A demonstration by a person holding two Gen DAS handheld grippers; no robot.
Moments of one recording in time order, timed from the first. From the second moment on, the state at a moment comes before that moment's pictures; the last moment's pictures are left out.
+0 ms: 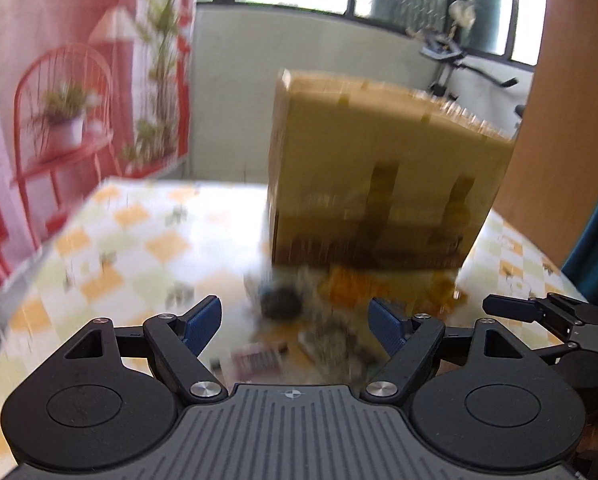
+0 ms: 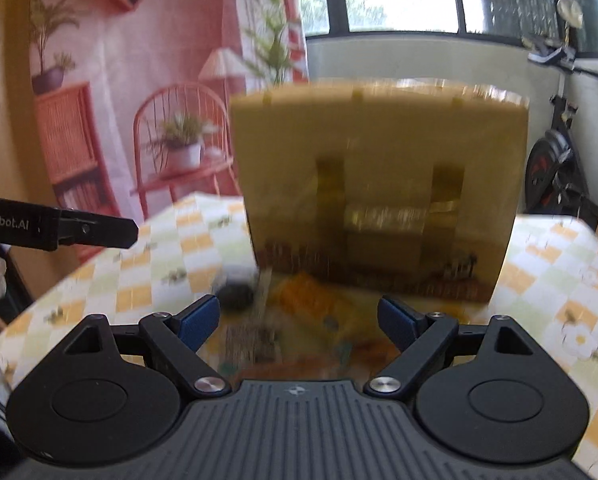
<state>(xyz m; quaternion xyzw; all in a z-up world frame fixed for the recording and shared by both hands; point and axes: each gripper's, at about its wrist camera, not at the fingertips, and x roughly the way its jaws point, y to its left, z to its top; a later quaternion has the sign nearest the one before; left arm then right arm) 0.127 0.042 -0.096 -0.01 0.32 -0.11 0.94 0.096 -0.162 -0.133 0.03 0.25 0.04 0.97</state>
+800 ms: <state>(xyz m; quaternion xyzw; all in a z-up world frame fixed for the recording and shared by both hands) 0.115 0.043 -0.159 -0.07 0.42 -0.12 0.90 0.096 -0.147 -0.196 -0.04 0.31 0.03 0.95</state>
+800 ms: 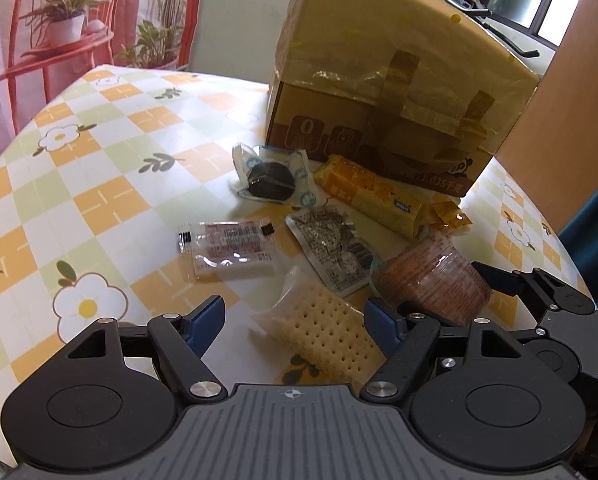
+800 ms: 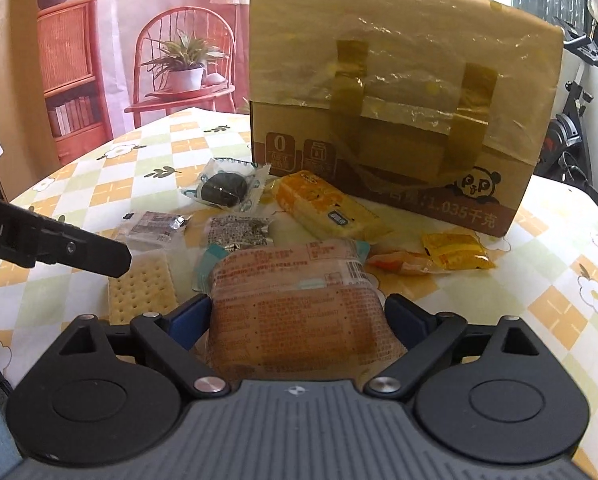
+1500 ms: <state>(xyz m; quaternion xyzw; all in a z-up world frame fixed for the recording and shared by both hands) 0.122 0.035 -0.175 -0.09 0.46 -0.15 0.87 0.084 -0.166 -0.193 0.00 0.30 0.00 0.95</state>
